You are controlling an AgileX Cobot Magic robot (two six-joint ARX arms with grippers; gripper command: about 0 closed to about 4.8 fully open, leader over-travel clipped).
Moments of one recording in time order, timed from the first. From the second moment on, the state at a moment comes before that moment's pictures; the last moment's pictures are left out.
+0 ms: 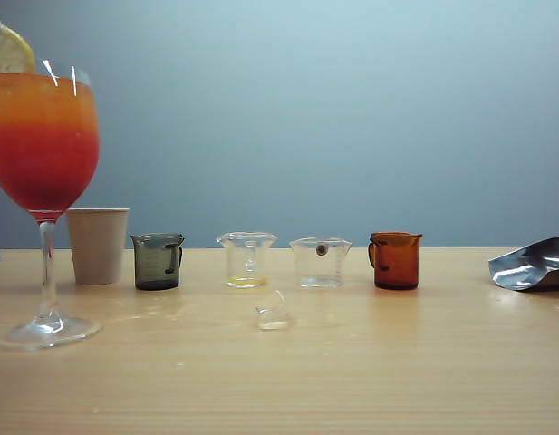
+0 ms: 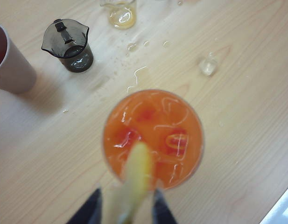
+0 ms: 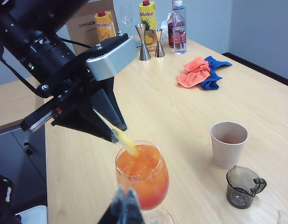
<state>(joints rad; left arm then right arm) -0.07 1.10 1.29 -1.19 0.44 0.60 0.80 1.16 1.12 -0.12 -0.39 0.03</state>
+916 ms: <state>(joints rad) -0.08 1.07 1.29 -1.17 0.44 0.59 0.80 1.16 1.12 -0.12 -0.39 0.03</state>
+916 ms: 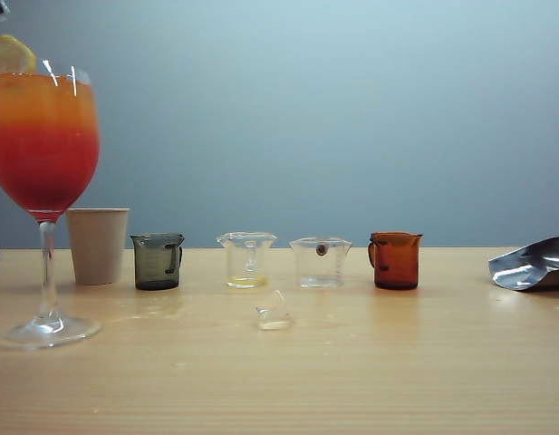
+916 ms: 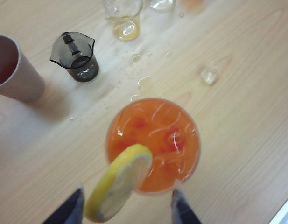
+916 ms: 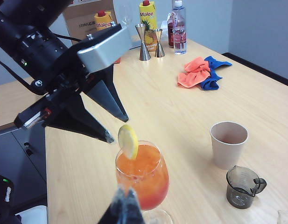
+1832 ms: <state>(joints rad) -0.08 0.83 1.29 -1.14 0.44 0.35 0.81 1.11 1.12 -0.21 -0.26 0.05</state>
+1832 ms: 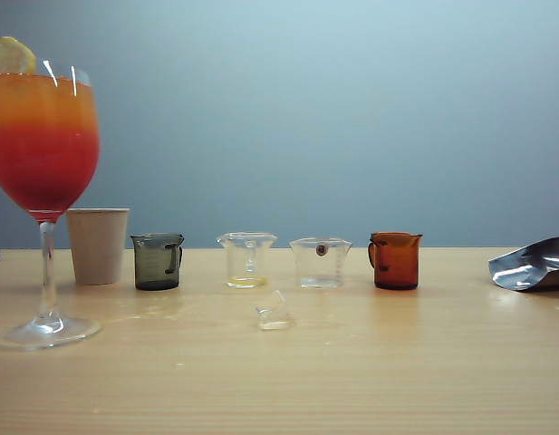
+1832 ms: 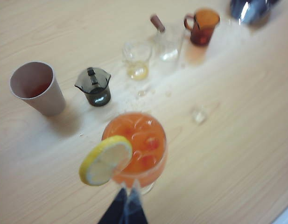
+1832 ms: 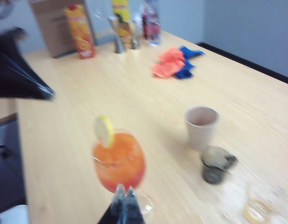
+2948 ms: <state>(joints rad) -0.08 0.27 0.78 -0.58 0.17 -0.06 0.80 0.74 0.75 -0.29 -0.02 0.05</state>
